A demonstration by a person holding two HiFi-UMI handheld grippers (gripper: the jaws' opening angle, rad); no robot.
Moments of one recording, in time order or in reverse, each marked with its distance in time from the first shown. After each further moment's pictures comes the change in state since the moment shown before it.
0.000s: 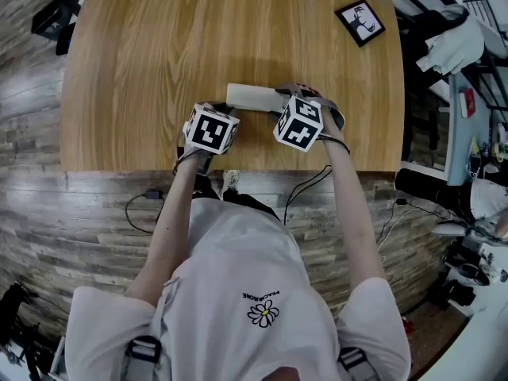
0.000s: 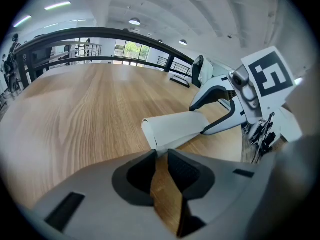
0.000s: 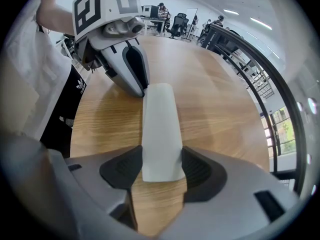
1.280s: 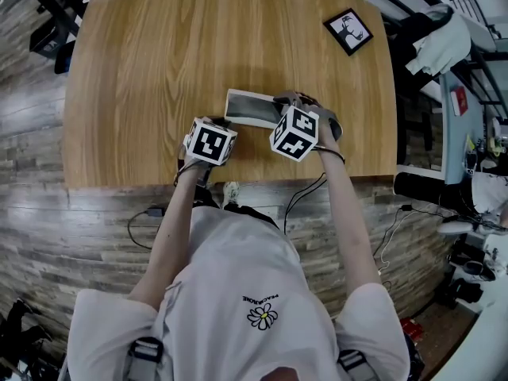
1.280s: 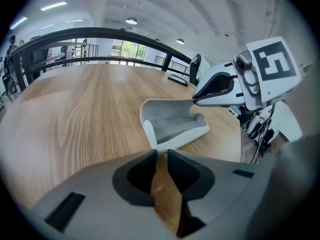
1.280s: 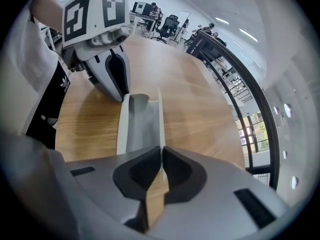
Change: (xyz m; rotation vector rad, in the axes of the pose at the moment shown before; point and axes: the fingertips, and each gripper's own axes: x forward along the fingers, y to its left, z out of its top) left arm 0.000 -0.001 -0.003 0.023 0.012 -0.010; right arm -0.025 -0.037 0.004 0.029 0.004 -0.238
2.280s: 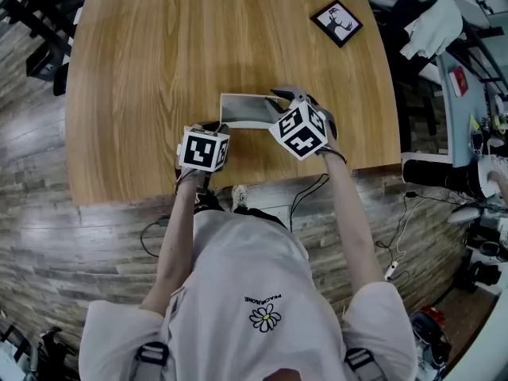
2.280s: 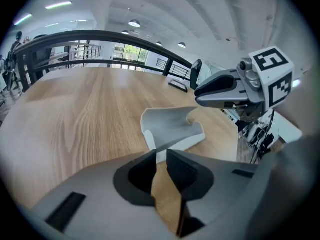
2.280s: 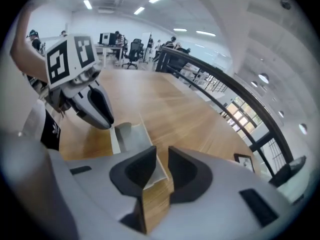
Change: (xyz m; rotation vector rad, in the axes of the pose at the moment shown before) left arm -0.018 0.000 0.014 -0.033 -0.037 -0.005; right arm -0.031 -0.028 0.016 0.380 -0.220 -0.066
